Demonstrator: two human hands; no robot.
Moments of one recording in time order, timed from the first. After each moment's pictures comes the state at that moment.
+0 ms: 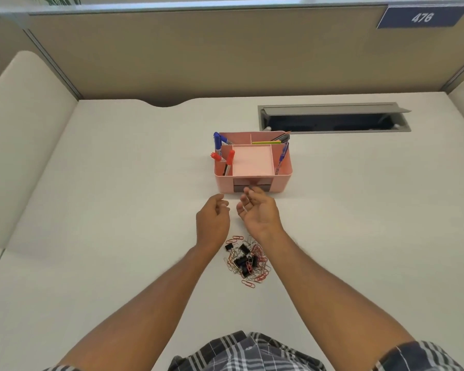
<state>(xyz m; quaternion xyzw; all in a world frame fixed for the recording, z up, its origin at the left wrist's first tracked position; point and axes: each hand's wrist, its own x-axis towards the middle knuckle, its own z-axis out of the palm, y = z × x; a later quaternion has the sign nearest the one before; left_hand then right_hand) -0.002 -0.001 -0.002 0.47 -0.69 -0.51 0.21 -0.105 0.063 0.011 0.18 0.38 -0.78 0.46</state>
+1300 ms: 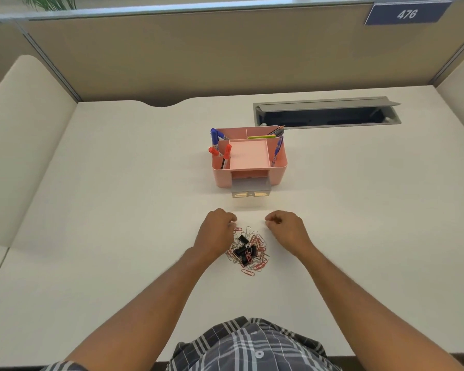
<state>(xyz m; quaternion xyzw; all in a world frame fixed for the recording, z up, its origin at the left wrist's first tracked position) 0.024 0.013 -0.013 0.32 -0.90 -0.29 0.00 -0.115 0.163 -0.010 -0.20 0.86 -0.35 0.31</state>
